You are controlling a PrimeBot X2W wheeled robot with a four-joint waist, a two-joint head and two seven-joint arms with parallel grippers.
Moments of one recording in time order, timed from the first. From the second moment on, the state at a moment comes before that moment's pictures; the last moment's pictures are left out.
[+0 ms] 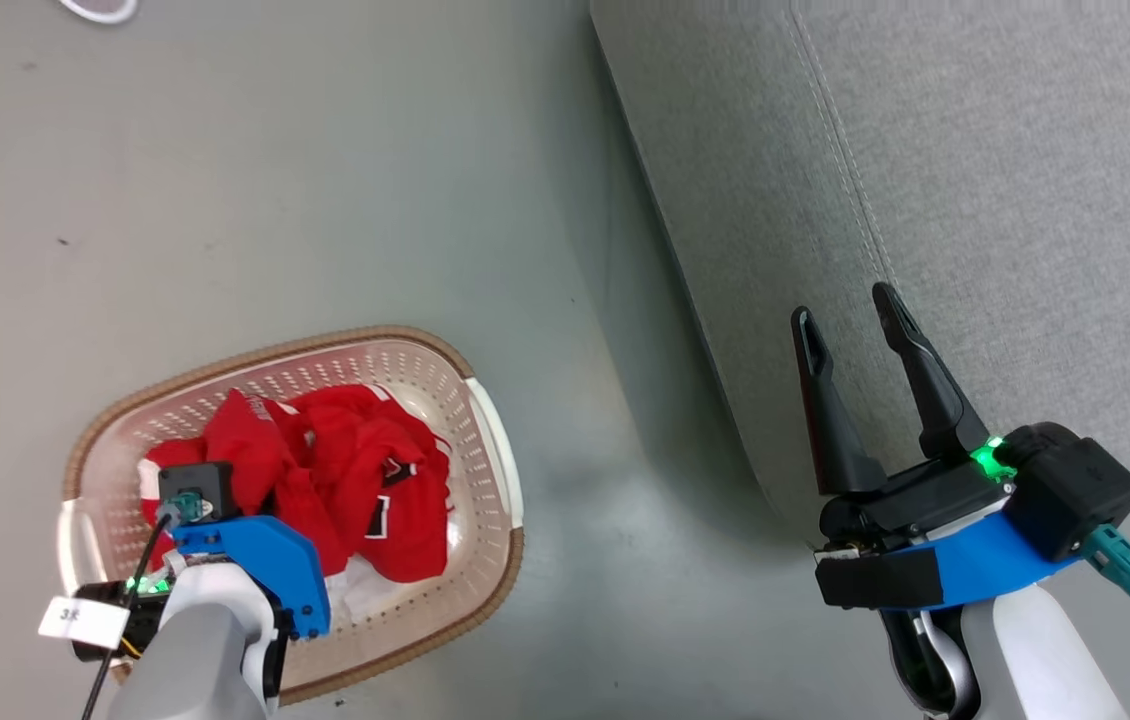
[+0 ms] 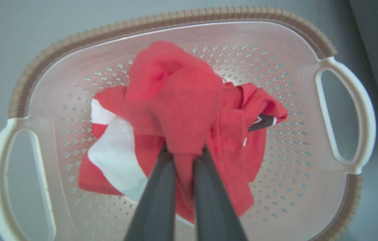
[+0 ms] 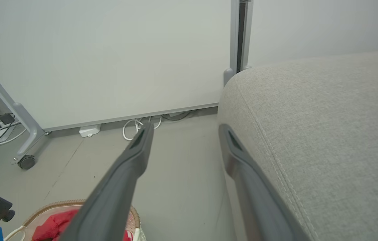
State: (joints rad) left arm -0.55 0.14 -0.22 1.11 -0.32 0.01 -0.08; right arm -0.24 -0.05 0.18 0.02 0.24 0.13 -0.26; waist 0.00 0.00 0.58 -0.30
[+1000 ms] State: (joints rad) left arm -0.54 0.05 -0.49 1.07 -0.37 -0.13 -0.19; right arm -0.07 -0.05 0.11 0.12 0.16 0.13 -0.26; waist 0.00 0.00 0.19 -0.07
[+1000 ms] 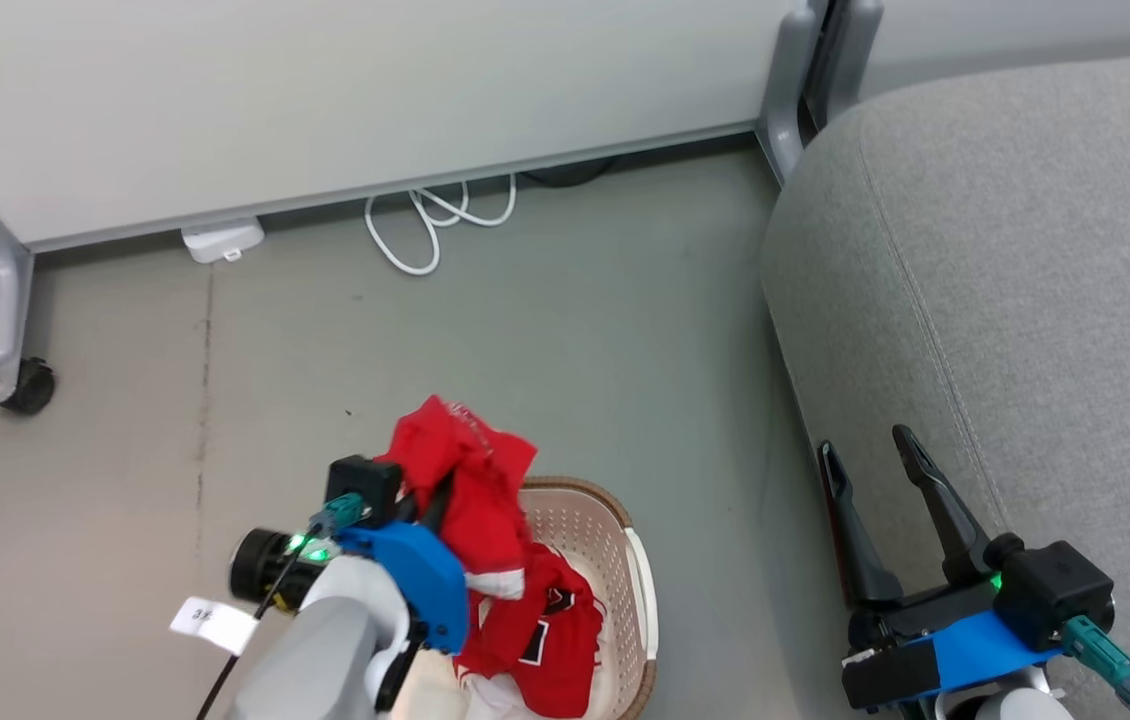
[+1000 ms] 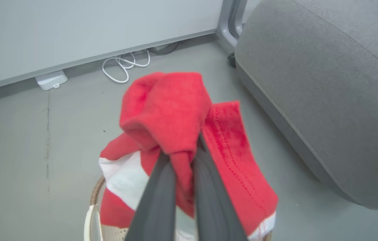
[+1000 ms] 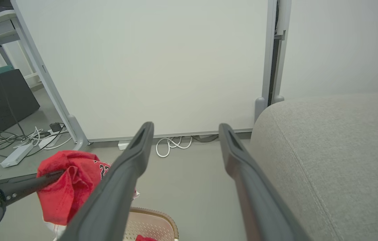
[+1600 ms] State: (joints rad) left arm -0.59 0.05 -0.78 0.71 -0.55 -0.11 -0.16; right arm -0.01 -0.05 0.10 0.13 0.16 0.13 -0.26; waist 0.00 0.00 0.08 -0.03
